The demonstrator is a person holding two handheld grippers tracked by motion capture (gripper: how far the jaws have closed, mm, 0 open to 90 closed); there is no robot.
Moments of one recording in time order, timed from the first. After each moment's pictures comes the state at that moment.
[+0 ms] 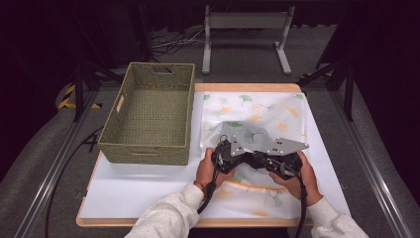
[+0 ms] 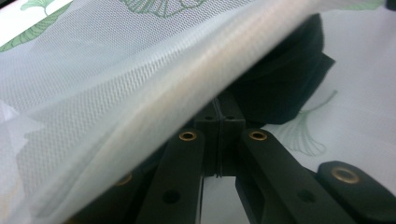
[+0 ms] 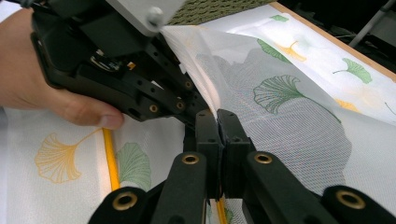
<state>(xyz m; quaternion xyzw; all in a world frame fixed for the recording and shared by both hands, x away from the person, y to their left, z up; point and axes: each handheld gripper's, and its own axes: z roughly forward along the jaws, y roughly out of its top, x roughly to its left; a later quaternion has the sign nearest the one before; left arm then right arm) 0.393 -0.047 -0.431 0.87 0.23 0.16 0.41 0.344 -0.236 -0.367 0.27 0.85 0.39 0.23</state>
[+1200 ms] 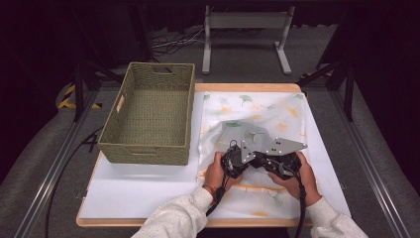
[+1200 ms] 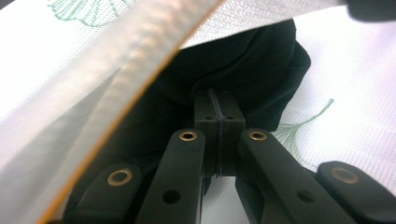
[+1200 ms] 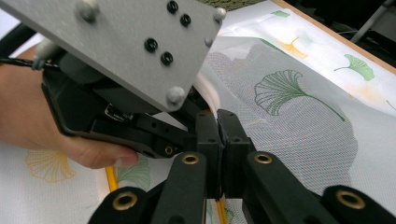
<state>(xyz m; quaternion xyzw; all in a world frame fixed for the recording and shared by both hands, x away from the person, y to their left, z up) 0.386 -0.074 -0.444 0.87 0.23 0.19 0.41 0.345 -0.235 -0.369 0.28 0.85 0.38 0.23</state>
